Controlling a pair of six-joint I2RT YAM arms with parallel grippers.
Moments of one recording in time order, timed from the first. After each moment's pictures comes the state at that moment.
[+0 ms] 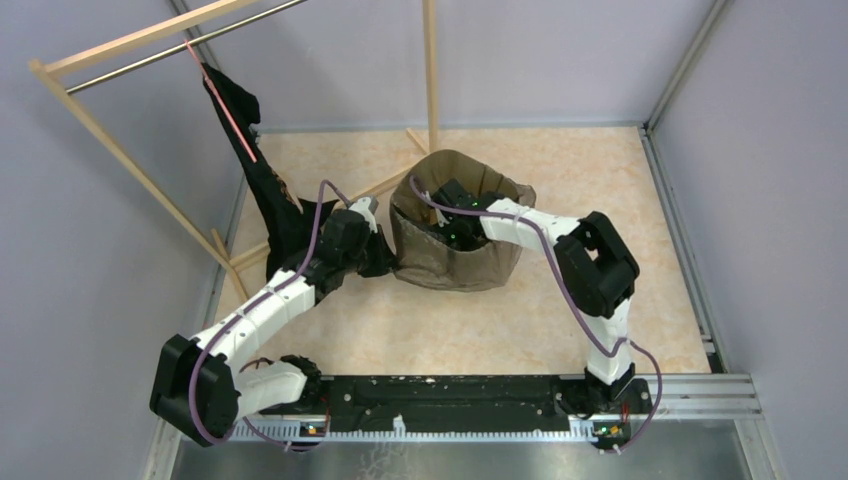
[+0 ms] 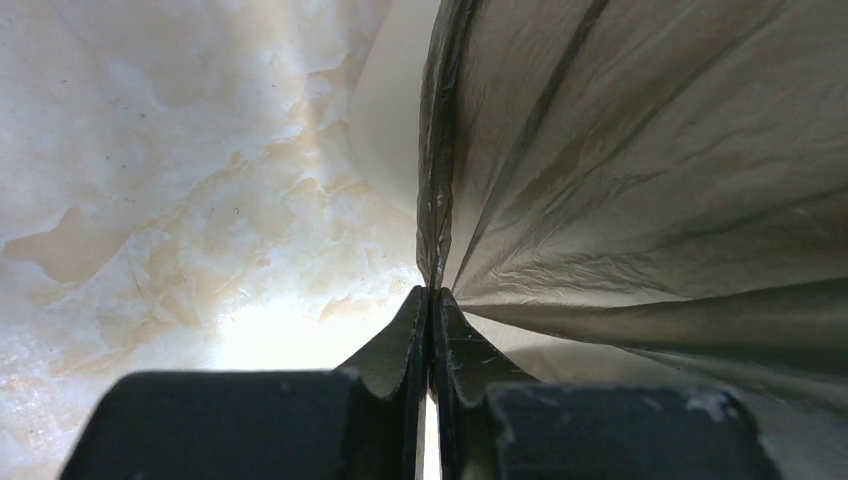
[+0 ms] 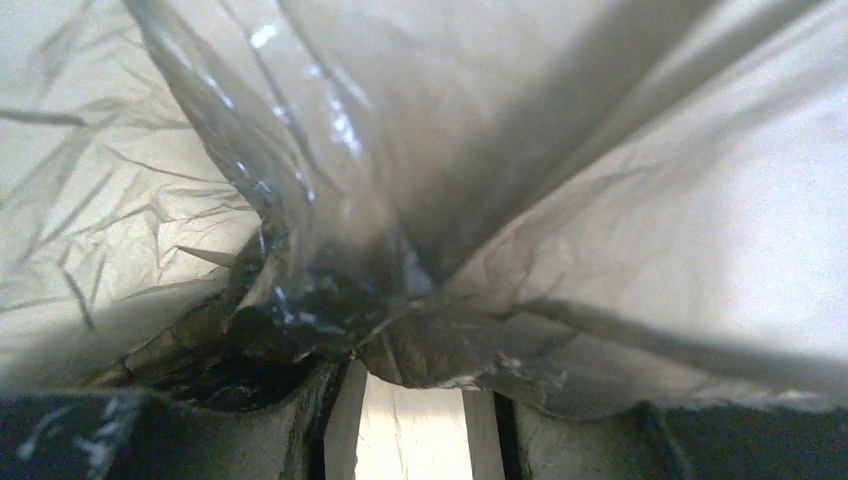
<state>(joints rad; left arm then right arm) -0.49 1.14 0.73 -0.29 0.15 -0.57 0.74 1.98 1.45 -0.66 -0.05 0.20</state>
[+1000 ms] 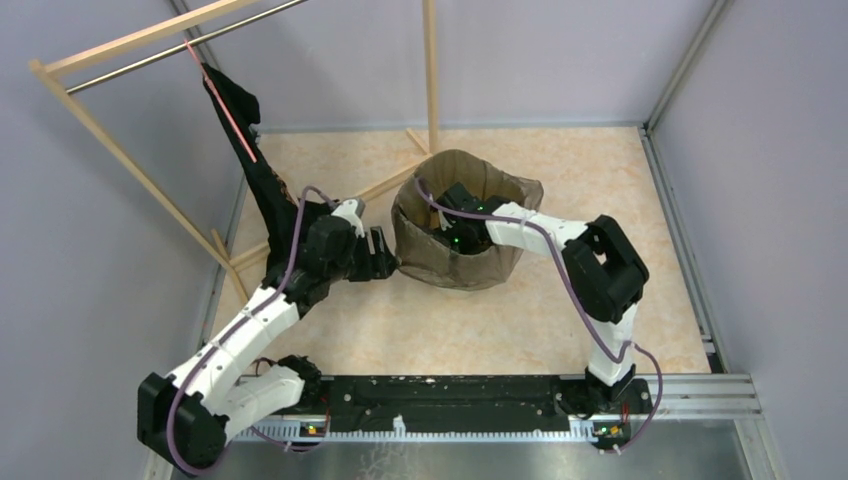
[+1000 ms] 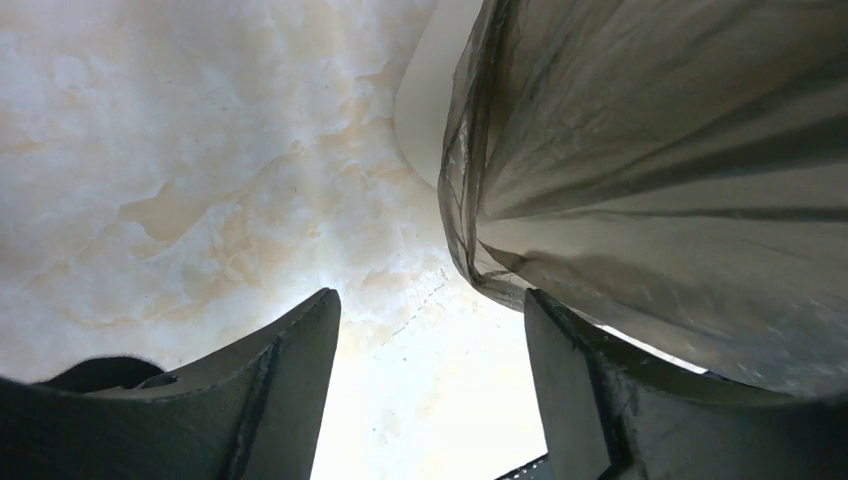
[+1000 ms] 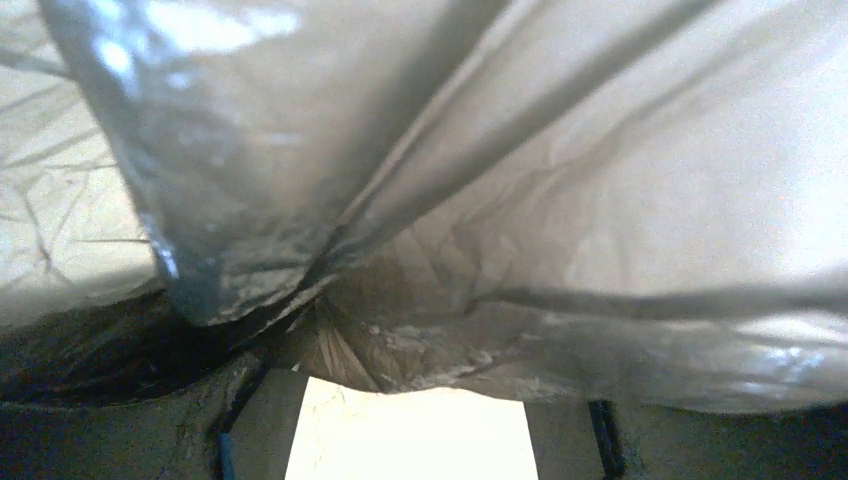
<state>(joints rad) -0.49 0.99 0.74 -0.41 0.07 -0.52 0.74 1.93 1.38 -0.62 -0.11 0.22</state>
